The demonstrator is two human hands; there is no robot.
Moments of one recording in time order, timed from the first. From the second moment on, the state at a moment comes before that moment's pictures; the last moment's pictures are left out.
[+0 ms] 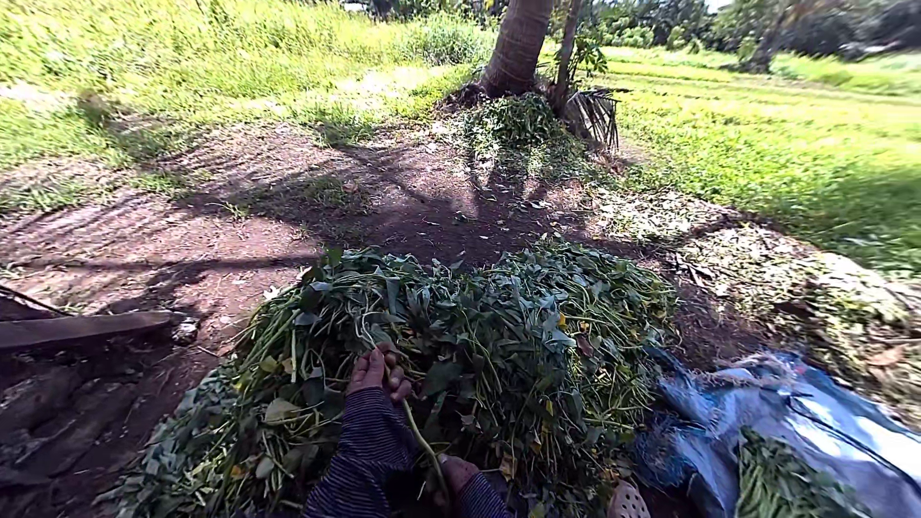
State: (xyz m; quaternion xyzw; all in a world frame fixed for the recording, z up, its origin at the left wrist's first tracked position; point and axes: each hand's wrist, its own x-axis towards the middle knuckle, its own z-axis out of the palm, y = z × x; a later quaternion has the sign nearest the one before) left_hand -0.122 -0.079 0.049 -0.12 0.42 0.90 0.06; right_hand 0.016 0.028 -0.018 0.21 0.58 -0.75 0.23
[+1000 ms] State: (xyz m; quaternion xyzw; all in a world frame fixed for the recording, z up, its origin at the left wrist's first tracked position) left_hand -0.128 -0.075 0.035 -0.18 0.45 0.85 0.21; right_hand -0.077 0.184 -0.038 0.23 0.86 -0.45 0.07
